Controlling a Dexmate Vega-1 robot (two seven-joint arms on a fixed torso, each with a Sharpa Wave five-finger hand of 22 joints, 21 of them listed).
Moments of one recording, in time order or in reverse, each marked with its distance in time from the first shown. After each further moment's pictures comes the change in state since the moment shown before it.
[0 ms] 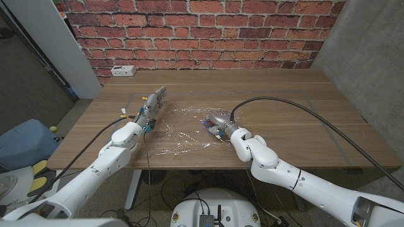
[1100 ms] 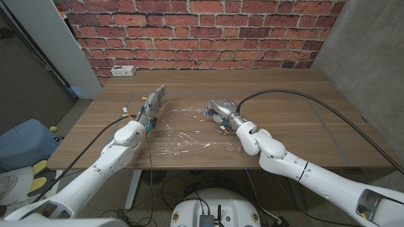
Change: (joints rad) left arm 0.000 -0.014 0.002 -0.023 0.017 0.016 0.056; left_hand 0.004 0.004 0.000 0.006 0.000 -0.004 0.004 0.000 0.000 0.000 0.000 0.000 0.000 0.000 0.000 0.000 0.000 -0.005 -0.005 0.007 0.000; right arm 0.018 -0.049 0.055 0.050 0.068 0.185 -0.252; right_hand 0.301 0.076 0.137 -0.117 0.008 0.350 0.037 0.129 0.021 0.111 -0.025 0.140 -0.022 0.225 -0.059 0.235 0.084 0.159 -0.016 -0.023 0.060
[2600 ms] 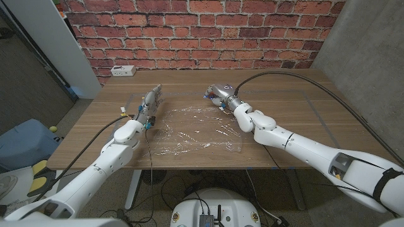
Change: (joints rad) left arm -0.011 -0.011 -0.013 0.007 0.007 0.025 0.060; left_hand 0.000 0.000 0.000 0.000 0.000 0.000 0.000 0.000 0.000 0.000 0.000 0.000 0.000 0.000 0.000 0.000 0.000 0.000 0.000 0.006 0.000; right arm 0.274 0.104 -0.083 0.363 0.163 0.141 -0.138; right_hand -0.029 -0.006 0.010 -0.004 -0.001 -0.023 -0.012 0.016 0.000 0.000 0.000 0.000 0.000 -0.030 0.009 0.015 -0.026 0.019 -0.004 -0.054 0.014
